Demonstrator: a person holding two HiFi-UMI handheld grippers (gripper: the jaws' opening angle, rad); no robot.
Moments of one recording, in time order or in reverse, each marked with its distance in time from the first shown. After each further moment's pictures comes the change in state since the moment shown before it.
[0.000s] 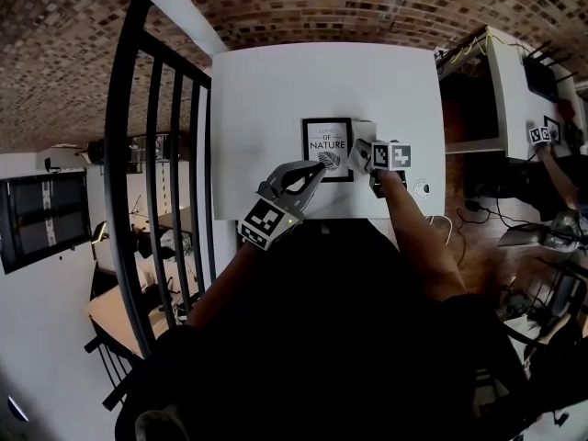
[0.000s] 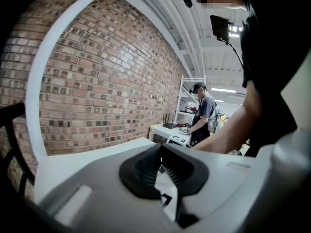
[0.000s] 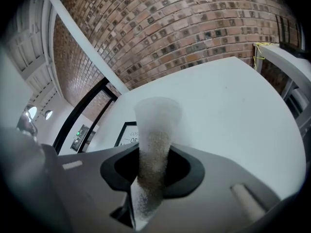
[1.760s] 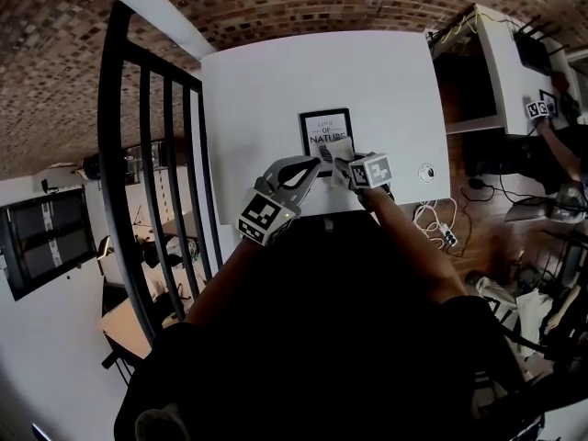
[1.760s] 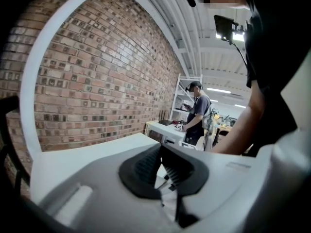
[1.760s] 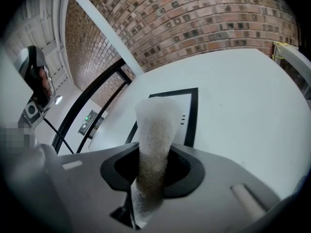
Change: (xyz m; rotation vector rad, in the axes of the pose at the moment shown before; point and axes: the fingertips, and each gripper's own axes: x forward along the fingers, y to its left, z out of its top) left arm -0.009 0.010 -0.015 -0.037 0.046 -0.093; right arm 0.020 0.078 -0.082 -0.084 0.131 0.092
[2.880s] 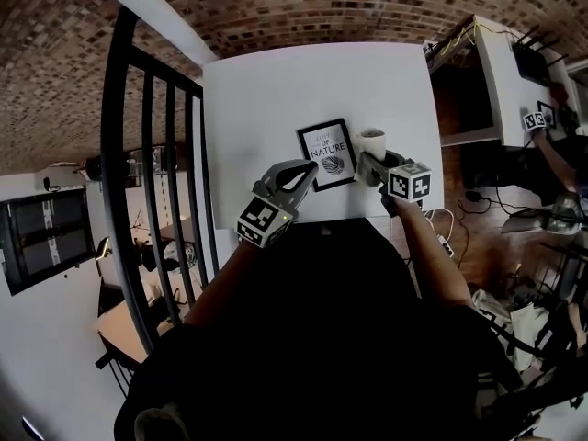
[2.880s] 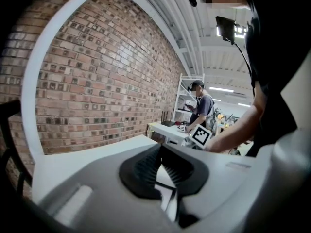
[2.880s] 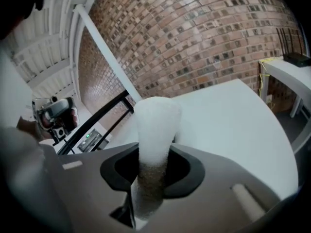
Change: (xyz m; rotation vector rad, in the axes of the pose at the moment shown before) left arm 0.013 -0.002 0.009 0.018 -0.009 0.040; right arm -0.118 -0.038 0.065 -0.057 -0.354 0.032
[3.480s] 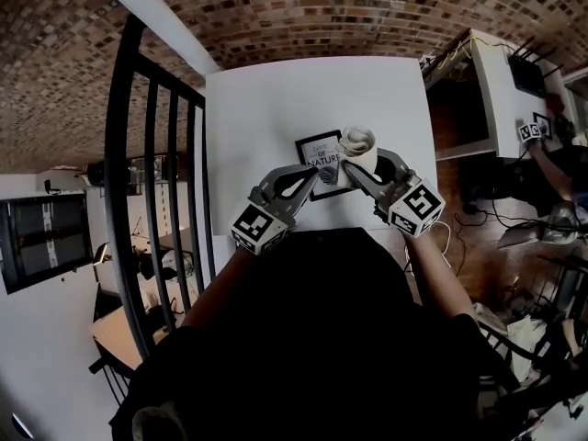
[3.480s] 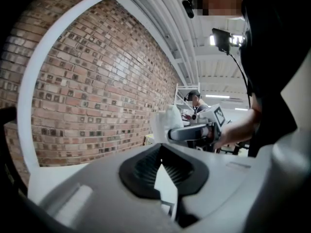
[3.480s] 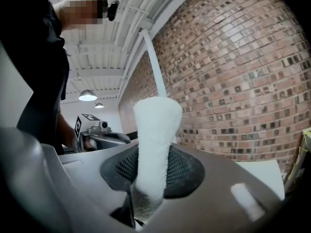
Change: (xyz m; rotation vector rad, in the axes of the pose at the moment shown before) left arm -0.002 -0.016 0.041 0.038 -0.128 -0.022; right arm -0.083 0.156 0.130 -0.465 -0.379 0.285
